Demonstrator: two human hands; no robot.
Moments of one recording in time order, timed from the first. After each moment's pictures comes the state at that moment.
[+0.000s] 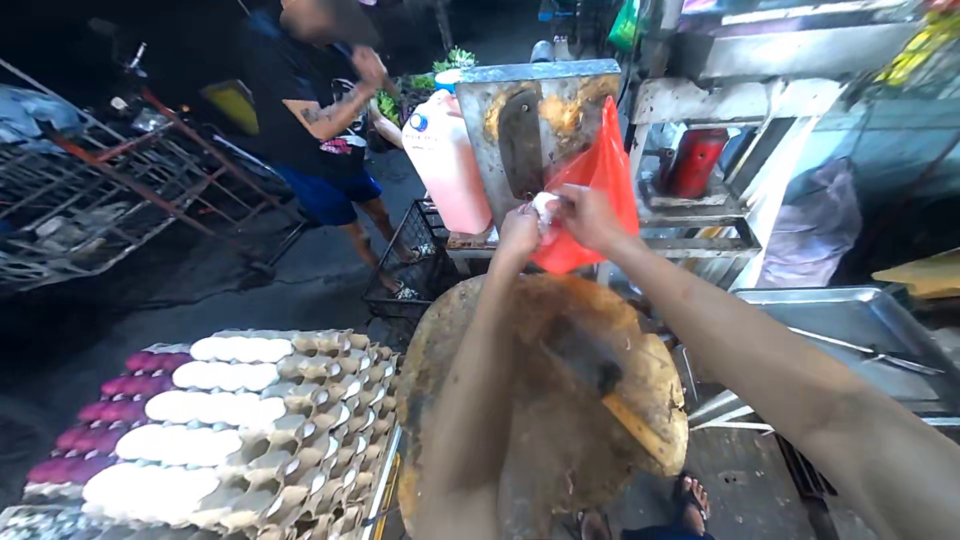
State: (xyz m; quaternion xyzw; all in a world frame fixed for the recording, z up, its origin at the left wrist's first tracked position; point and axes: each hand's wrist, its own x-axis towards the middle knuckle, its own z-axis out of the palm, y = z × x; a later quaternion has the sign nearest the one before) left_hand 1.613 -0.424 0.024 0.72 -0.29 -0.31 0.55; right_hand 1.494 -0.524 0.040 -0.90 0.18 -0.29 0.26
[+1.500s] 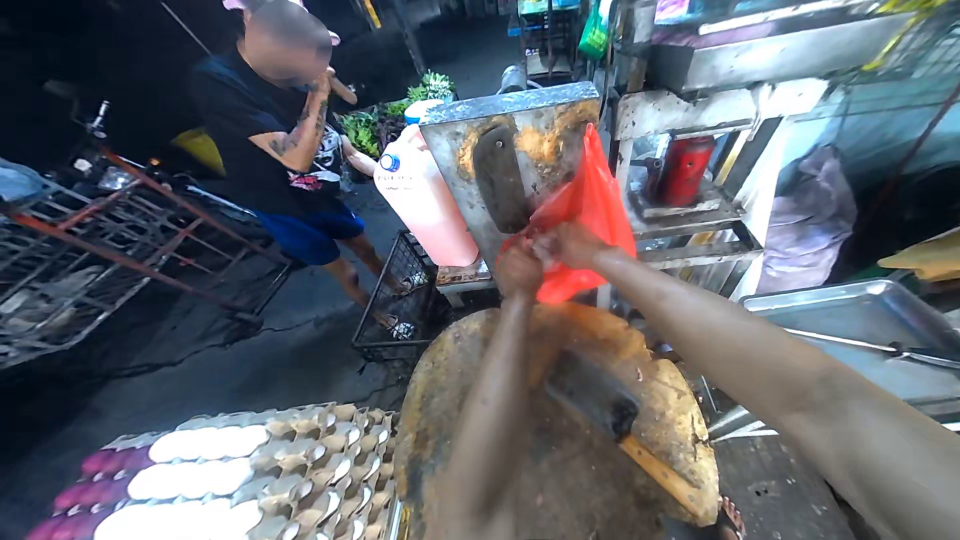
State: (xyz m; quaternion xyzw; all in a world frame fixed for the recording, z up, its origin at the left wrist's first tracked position) left_hand 1.634 -0.483 -0.032 0.87 -0.39 -0.08 0.30; right_hand 1.537 -0.590 0.002 -0.93 0.28 -0.05 0.23
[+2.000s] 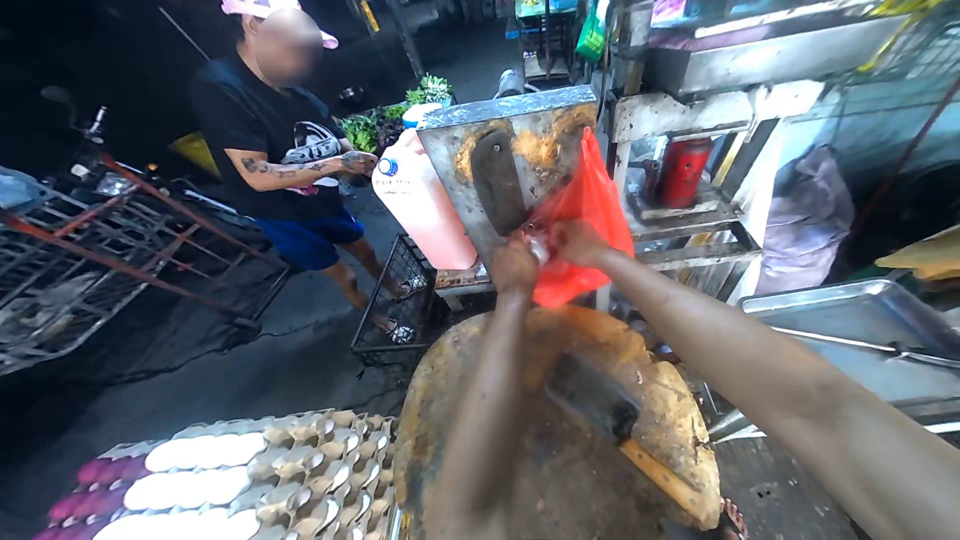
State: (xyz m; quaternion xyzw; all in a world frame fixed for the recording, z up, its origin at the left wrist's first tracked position) left_hand 1.637 -0.491 -0.020 0.89 -0.39 -0.05 0.24; right_hand 1.530 -0.603 -0.006 -0.88 0.32 -0.11 0.33
